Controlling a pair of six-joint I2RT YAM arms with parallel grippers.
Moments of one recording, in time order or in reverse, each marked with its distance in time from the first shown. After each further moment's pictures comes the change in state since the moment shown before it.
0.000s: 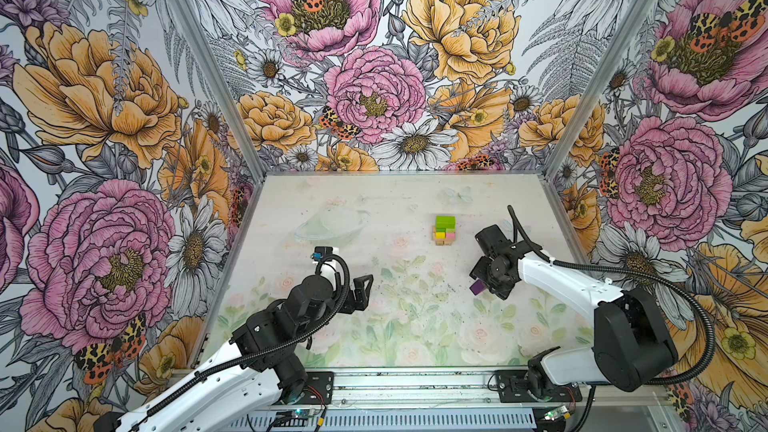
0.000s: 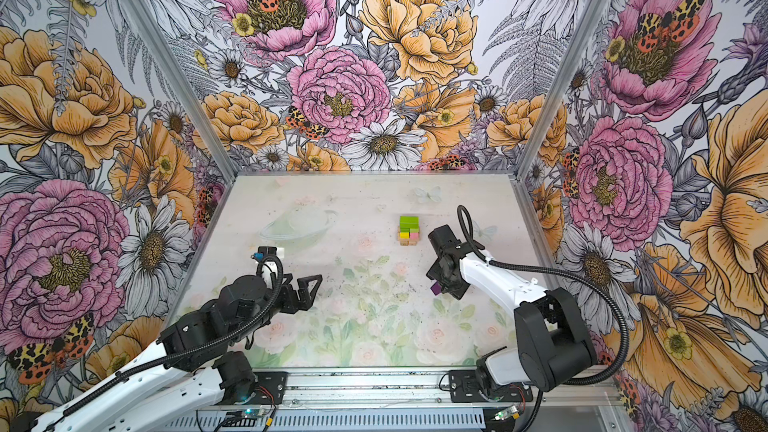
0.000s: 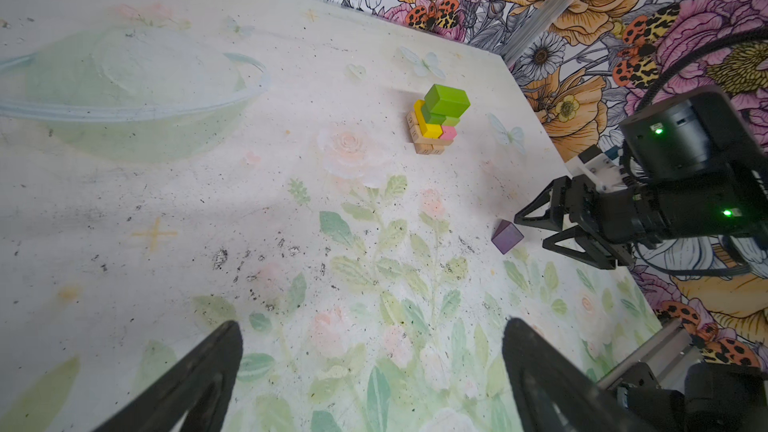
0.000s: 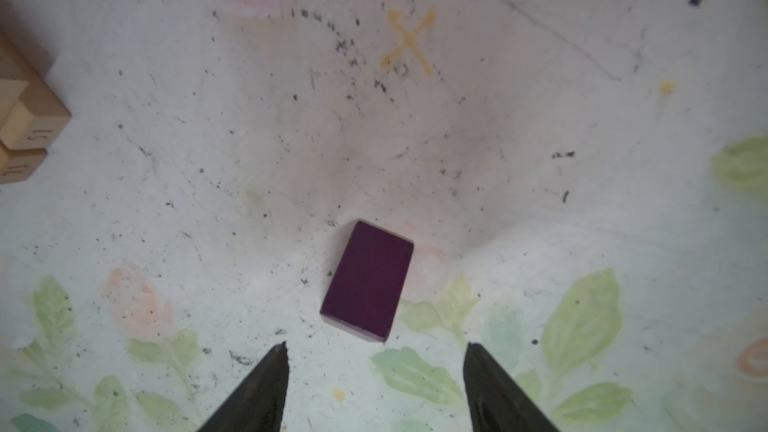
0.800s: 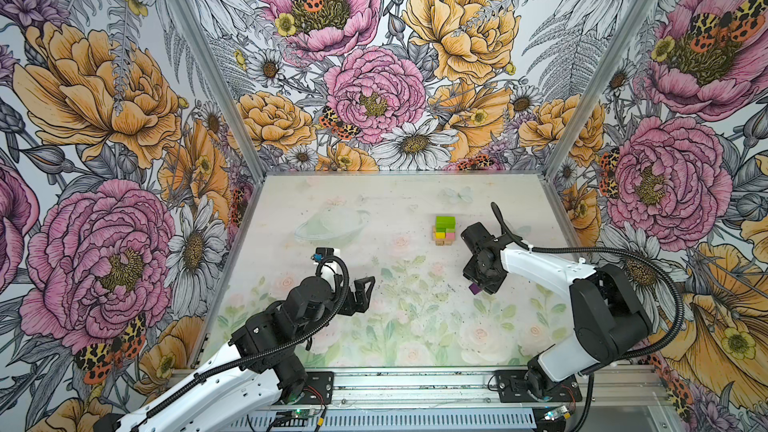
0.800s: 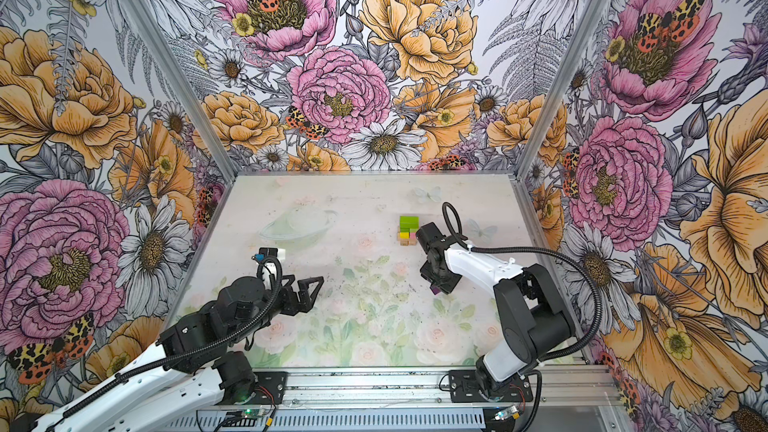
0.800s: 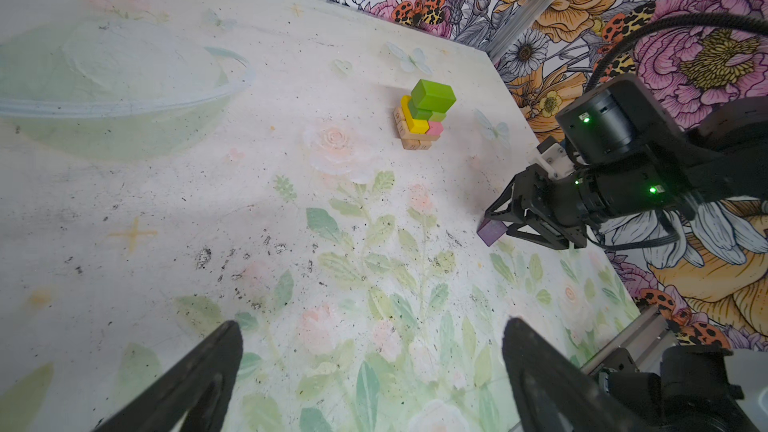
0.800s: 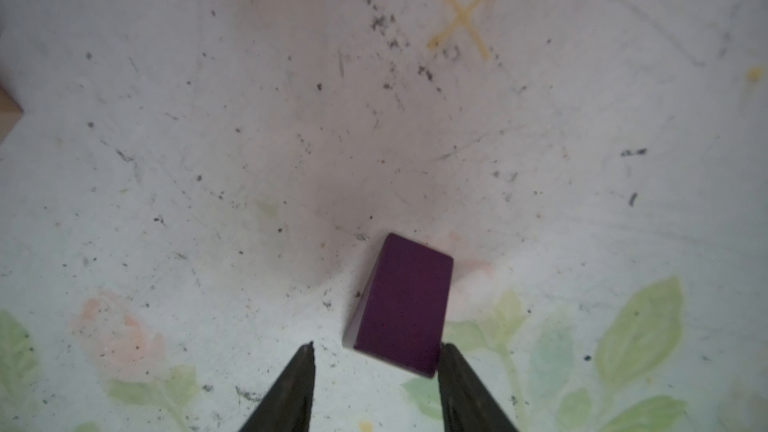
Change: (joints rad) left arm 0.000 -0.003 -0.013 0.014 0.029 0.000; right arm 0.045 0.160 0.070 -0.003 0.023 0.050
